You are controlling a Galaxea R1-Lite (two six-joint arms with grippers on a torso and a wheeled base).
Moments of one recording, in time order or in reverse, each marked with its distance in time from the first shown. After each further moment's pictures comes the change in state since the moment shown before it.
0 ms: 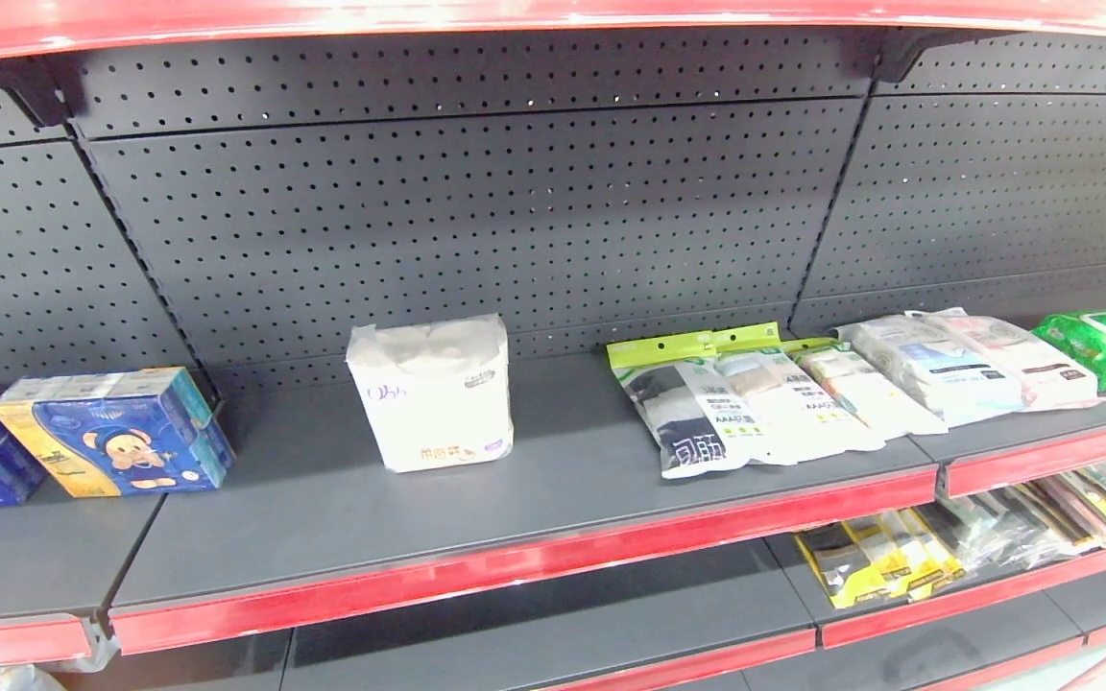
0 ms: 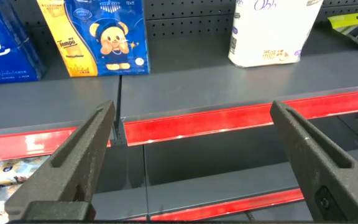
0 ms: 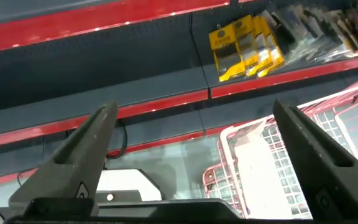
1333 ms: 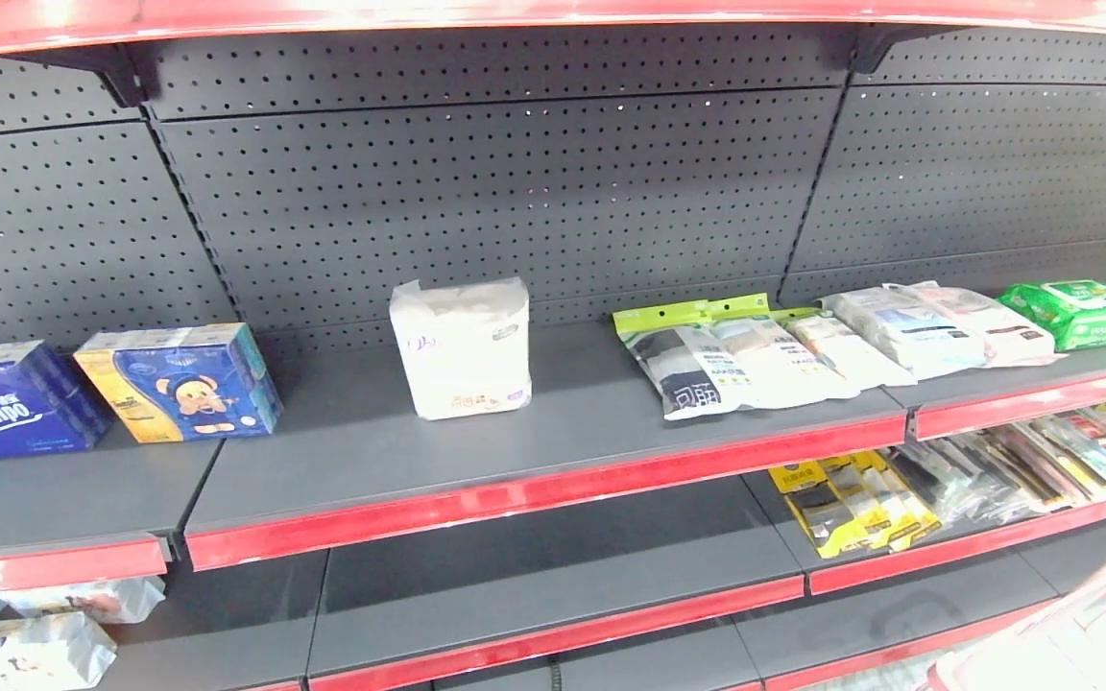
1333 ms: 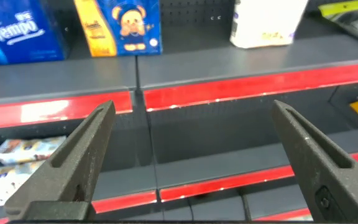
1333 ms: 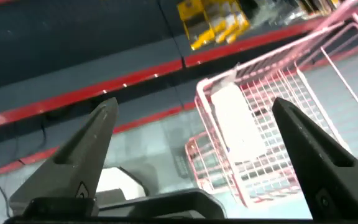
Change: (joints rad) left arm 0.000 0.000 0.000 0.000 0.000 0.001; right arm -0.004 0.020 0.001 0.019 -0.146 0.000
